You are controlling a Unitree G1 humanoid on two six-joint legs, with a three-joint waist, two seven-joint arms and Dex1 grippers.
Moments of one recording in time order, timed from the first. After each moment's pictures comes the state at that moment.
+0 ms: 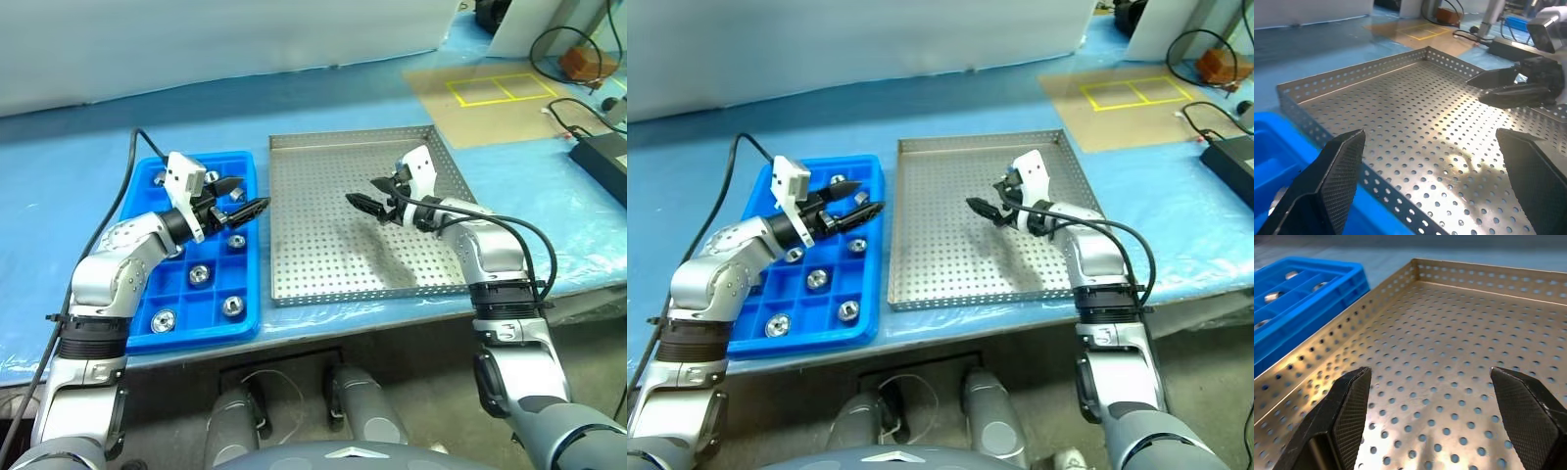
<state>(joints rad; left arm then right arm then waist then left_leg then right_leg) -0.46 0.53 0.08 -0.02 -0.58 0.51 -0.77 -0.66 -0.31 -0.06 0.20 0.20 0.61 0.64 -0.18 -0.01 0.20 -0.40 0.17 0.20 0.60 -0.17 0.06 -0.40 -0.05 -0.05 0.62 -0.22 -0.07</state>
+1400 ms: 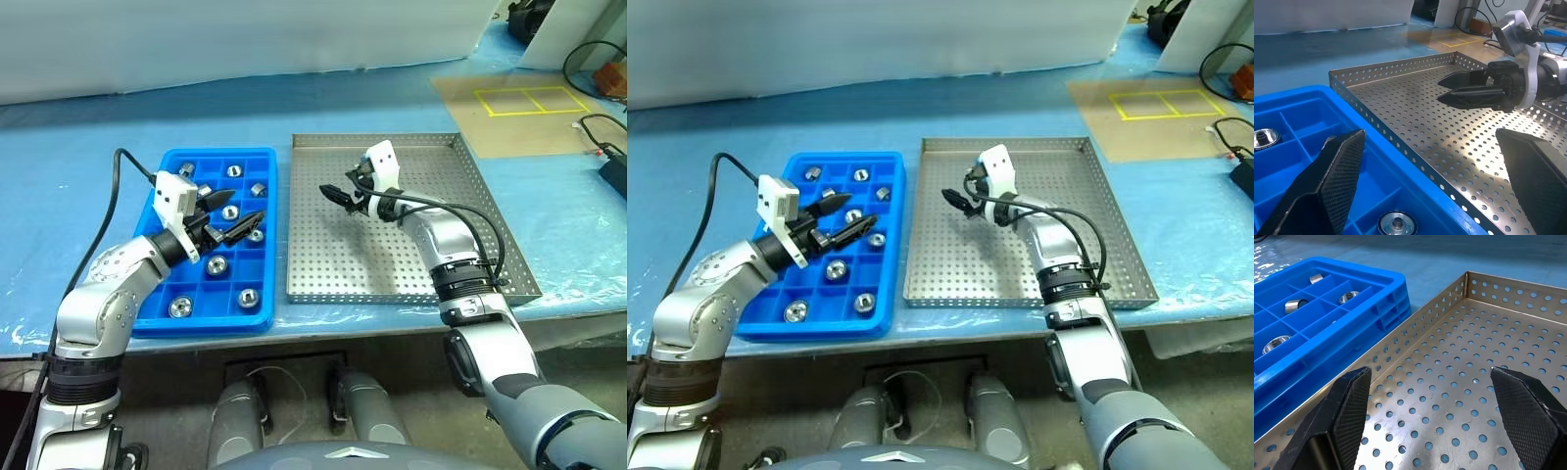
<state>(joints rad) -0.28 0.50 0.16 -0.28 -0.61 0.56 -0.65 -0.80 -0.23 0.02 0.44 0.18 0.46 0.60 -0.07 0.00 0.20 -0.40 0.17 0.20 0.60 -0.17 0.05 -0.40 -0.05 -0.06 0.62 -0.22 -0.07</state>
